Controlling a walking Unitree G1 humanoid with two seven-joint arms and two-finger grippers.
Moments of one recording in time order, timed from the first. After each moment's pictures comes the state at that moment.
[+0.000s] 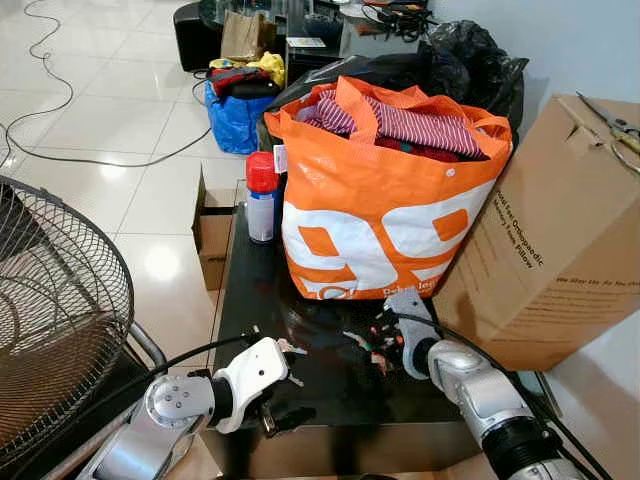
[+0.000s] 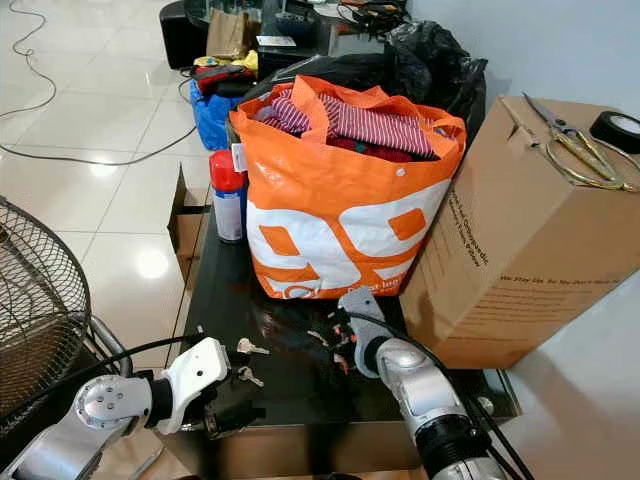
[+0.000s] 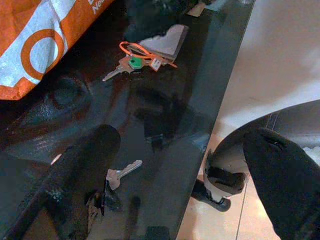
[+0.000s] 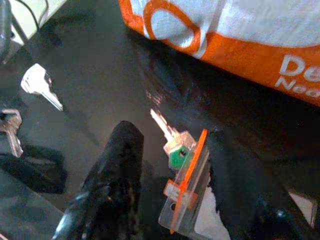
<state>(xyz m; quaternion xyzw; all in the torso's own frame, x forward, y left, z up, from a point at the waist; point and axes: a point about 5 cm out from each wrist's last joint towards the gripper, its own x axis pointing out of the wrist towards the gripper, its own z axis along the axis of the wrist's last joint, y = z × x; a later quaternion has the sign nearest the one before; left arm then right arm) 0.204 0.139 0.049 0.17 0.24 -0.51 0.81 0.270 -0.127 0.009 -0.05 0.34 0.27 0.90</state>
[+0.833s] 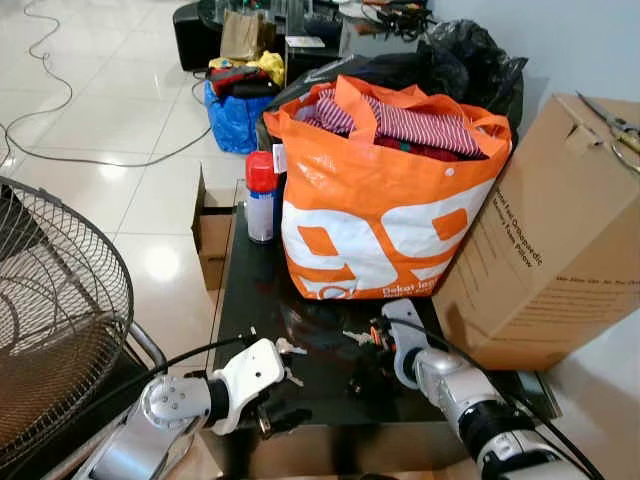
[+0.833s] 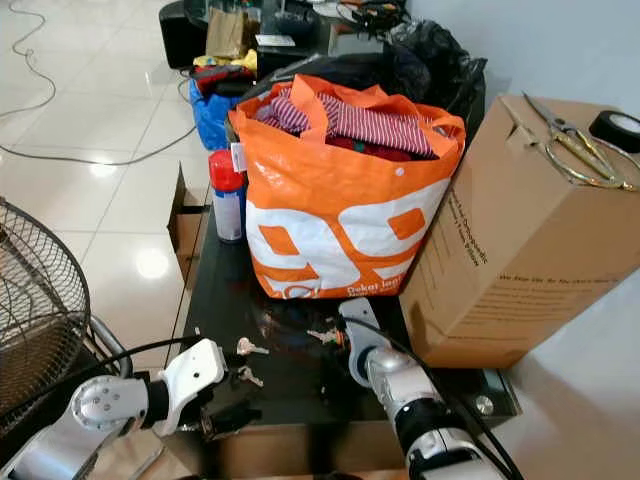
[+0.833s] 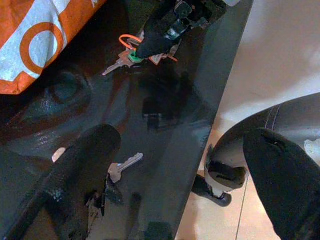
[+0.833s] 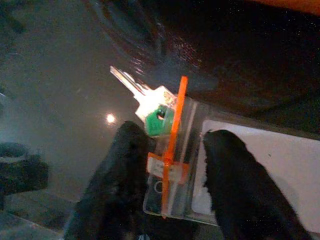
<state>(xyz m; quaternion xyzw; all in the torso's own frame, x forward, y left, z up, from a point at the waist) 0.203 0.144 0.048 0.18 0.24 -0.51 0.81 0.272 -0.123 -0.021 -0.03 0.41 0.18 0.90</state>
